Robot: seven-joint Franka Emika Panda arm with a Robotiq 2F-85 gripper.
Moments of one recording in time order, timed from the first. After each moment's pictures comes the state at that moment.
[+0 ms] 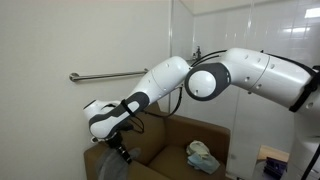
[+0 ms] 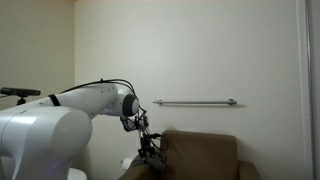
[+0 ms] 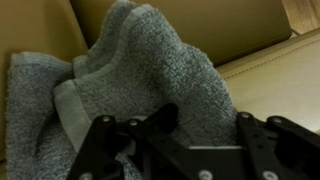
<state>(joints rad) 0.34 1.20 0.10 -0.99 -0.34 1.81 -0.84</state>
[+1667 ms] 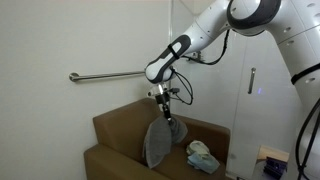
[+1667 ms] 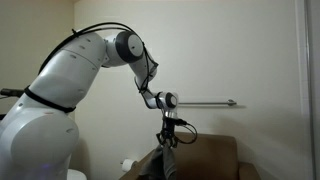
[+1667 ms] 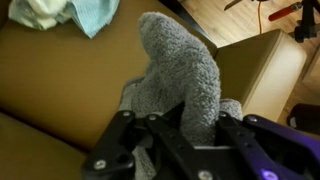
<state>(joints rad) -0.07 0.46 0.06 -1.84 -0.07 1.90 -0.71</state>
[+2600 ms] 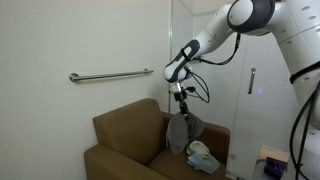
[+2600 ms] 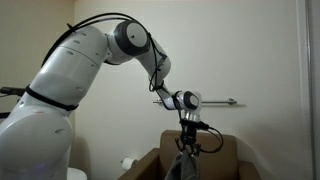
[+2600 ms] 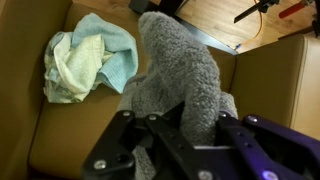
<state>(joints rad) -0.19 0.46 -0.05 -1.87 -0.05 1.90 -0.65</state>
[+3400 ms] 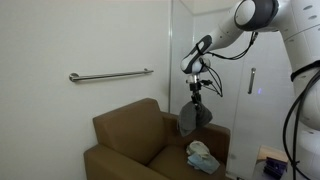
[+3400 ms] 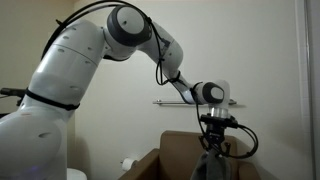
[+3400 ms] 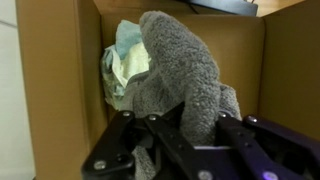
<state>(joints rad) -0.35 0.40 -0.14 -1.86 0.04 1.99 -0.66</state>
